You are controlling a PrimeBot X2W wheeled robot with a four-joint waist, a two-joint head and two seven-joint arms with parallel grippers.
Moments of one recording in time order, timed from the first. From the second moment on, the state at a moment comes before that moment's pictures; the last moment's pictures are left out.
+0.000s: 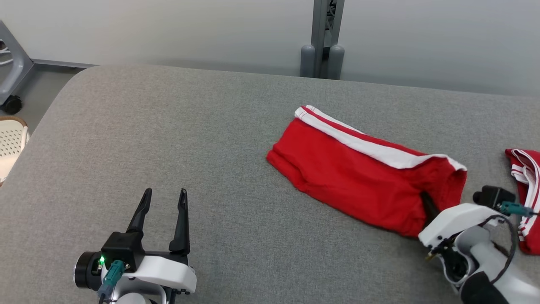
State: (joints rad) left arm -0.09 0.05 -0.14 0.24 -0.18 0.07 -0.26; right arm -0.57 -0.16 0.49 1.07 1.07 0.13 -0.19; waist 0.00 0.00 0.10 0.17
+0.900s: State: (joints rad) left arm -0.13 0.05 -0.21 0.26 -0.22 0.09 -0.26; right arm -0.90 -0.36 0.59 1.24 0.96 0.13 0.00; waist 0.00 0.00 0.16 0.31
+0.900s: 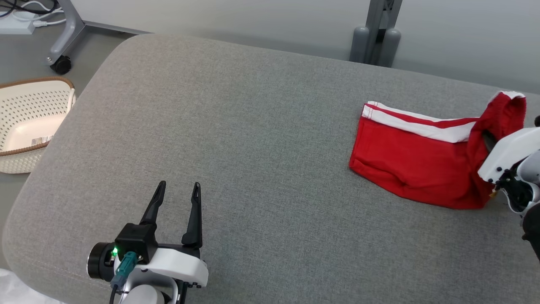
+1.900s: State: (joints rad) left arm -0.12 0.05 -0.27 0.28 -0.26 0.09 -0.26; right arm -0.93 -0.28 0.59 1.22 1.10 0.13 0.10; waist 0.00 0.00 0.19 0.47
